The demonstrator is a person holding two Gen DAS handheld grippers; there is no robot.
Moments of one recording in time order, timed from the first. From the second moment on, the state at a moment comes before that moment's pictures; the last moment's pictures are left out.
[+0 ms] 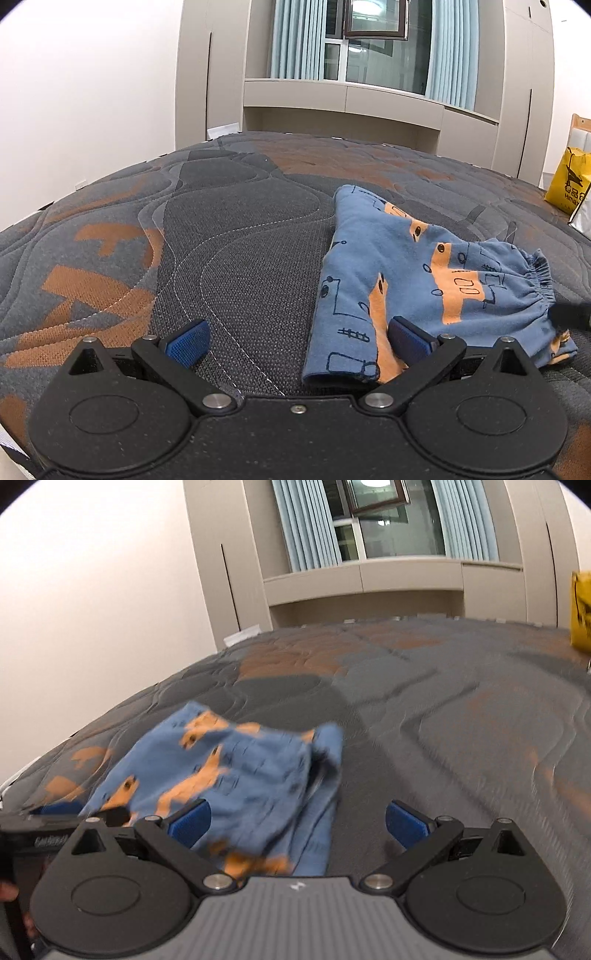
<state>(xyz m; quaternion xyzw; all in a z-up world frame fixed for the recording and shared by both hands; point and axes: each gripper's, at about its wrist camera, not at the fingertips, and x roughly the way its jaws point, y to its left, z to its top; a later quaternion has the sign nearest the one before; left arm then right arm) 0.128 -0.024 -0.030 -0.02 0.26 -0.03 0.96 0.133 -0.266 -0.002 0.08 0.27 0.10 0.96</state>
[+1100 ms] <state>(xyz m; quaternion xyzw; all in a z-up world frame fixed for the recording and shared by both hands) 0.113 -0.028 -0.033 0.00 0.23 -0.04 0.97 0.112 -0.285 -0.021 0.17 0.24 0.10 0.95</state>
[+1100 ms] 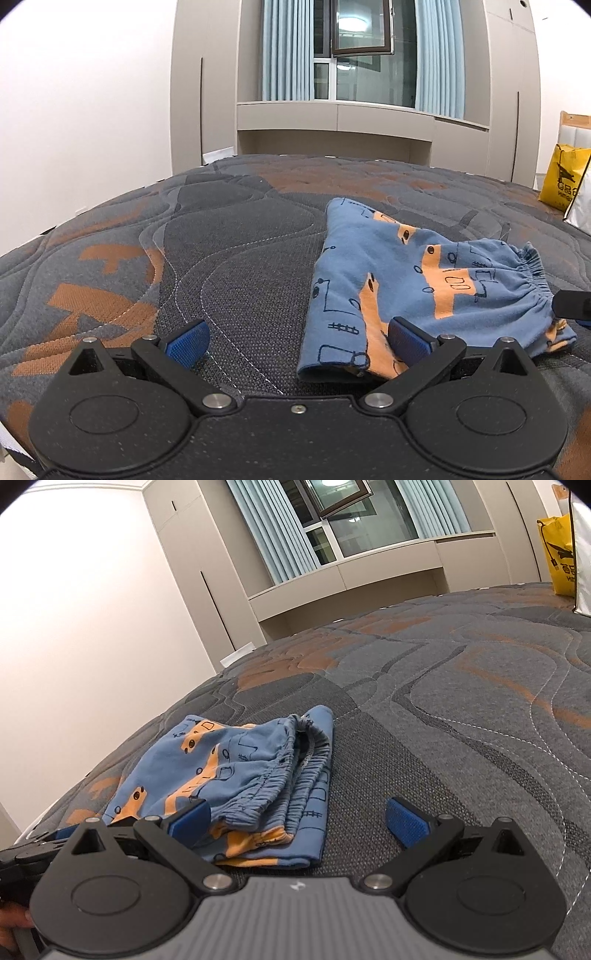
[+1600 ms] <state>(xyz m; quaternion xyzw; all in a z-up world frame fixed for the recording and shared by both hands) 0.118 -0.025 -0.024 -0.02 0.25 -0.04 0.97 0.106 -0.283 -0.020 0.17 0.23 0.09 0.95</state>
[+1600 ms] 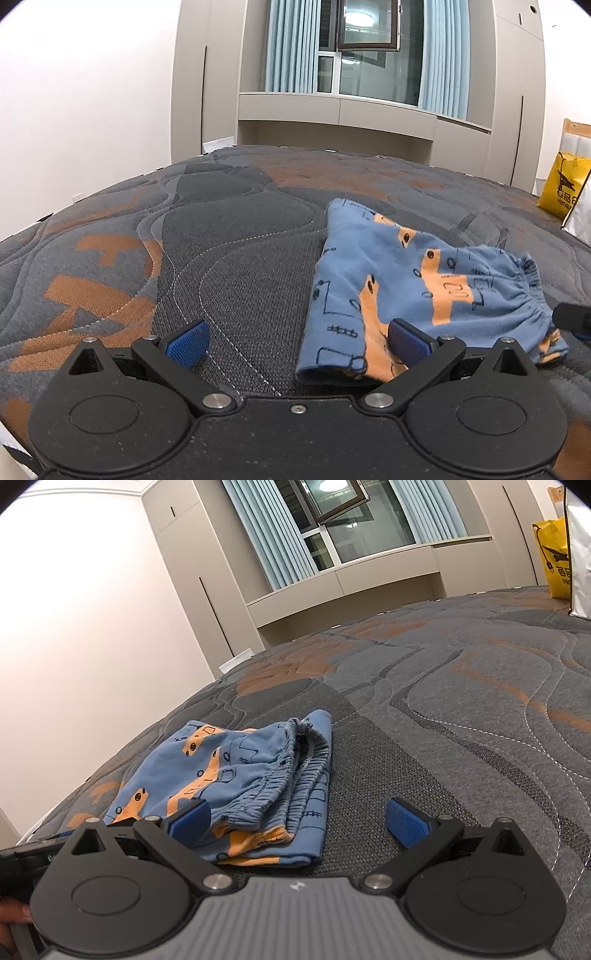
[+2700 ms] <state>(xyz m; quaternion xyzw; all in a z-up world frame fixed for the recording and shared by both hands) 0.177 -0.032 -0.030 -0.05 0.30 -0.08 0.95 0.222 -0.288 -0.016 0.15 0.28 0.16 0.93</state>
